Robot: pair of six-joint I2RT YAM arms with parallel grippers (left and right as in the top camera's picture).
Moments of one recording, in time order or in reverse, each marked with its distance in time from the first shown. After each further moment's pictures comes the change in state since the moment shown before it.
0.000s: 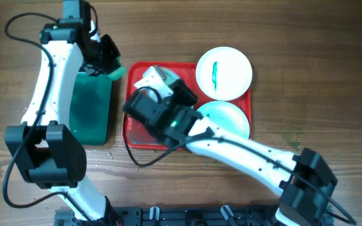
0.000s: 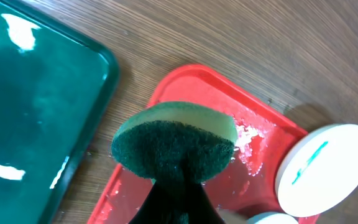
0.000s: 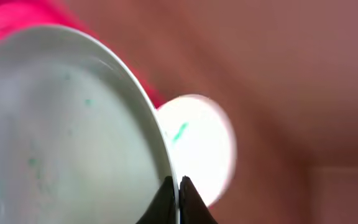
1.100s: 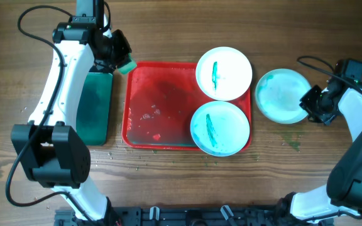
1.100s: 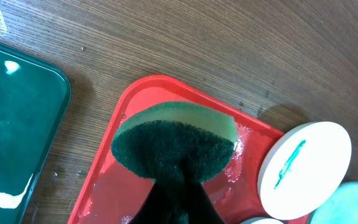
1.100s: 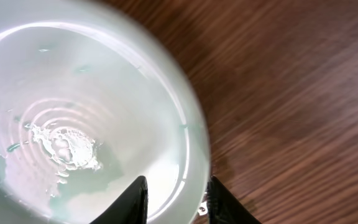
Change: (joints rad) left arm -0.061 0.001 0.000 0.087 0.000 -0.012; right arm -1.350 -0.085 -0.406 0.016 -0.915 0.366
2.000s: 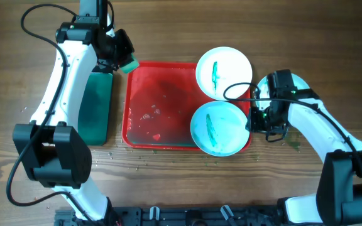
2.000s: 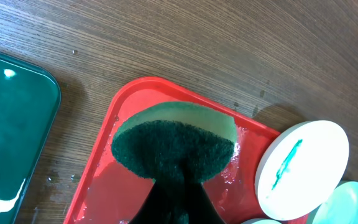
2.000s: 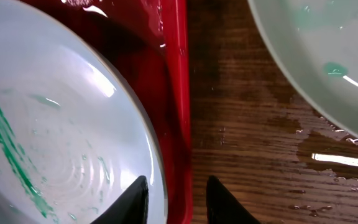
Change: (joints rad) left arm -0.018 0.000 0.000 0.015 -0.007 0.000; right arm 0.455 -0.100 -0.178 -0.041 -0.142 -0.230
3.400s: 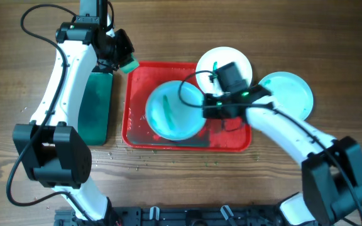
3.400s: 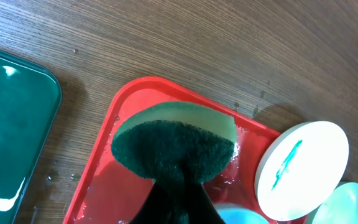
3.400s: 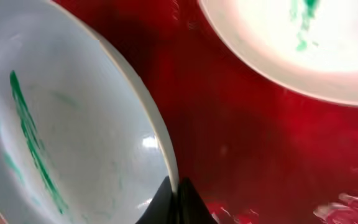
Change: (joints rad) left arm 0.000 0.000 0.000 -0.002 -0.001 -0.006; right arm 0.436 0.075 0.146 0.314 0.055 0.396
